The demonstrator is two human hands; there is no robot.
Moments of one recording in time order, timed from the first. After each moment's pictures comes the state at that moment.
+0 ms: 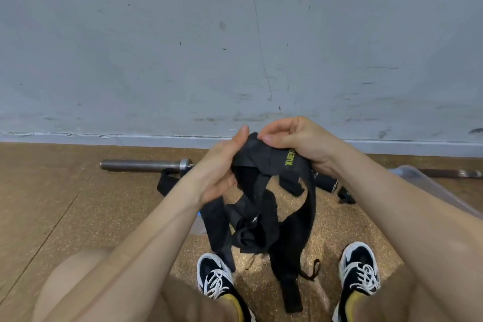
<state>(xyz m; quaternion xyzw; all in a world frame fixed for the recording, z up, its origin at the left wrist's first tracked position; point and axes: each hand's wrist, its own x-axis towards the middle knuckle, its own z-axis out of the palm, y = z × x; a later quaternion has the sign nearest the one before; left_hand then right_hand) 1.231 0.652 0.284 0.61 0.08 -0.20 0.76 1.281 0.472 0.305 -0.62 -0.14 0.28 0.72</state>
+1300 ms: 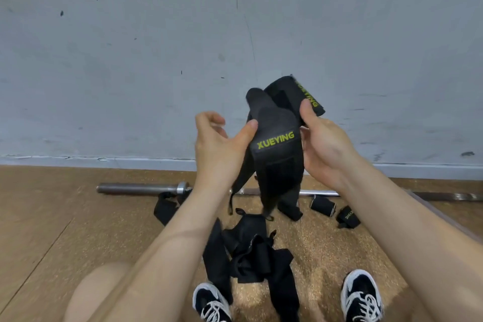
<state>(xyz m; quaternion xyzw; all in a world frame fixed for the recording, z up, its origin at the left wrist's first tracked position) 1.242 0.620 0.346 0.78 0.14 0.21 0.57 1.279 0.463 0.351 -0.55 -0.01 0.15 0.82</state>
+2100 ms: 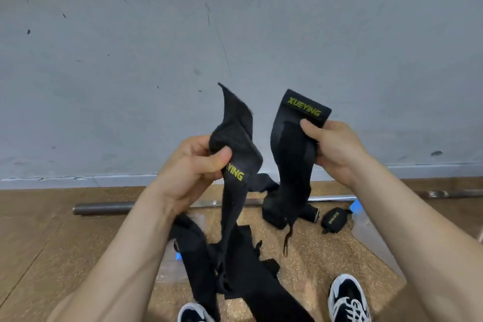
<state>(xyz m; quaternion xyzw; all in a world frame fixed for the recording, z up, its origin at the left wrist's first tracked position) 1.243 0.638 0.361 0.64 -0.15 -0.08 0.75 1.308 0.396 0.343 -0.65 0.08 0.06 0.76</state>
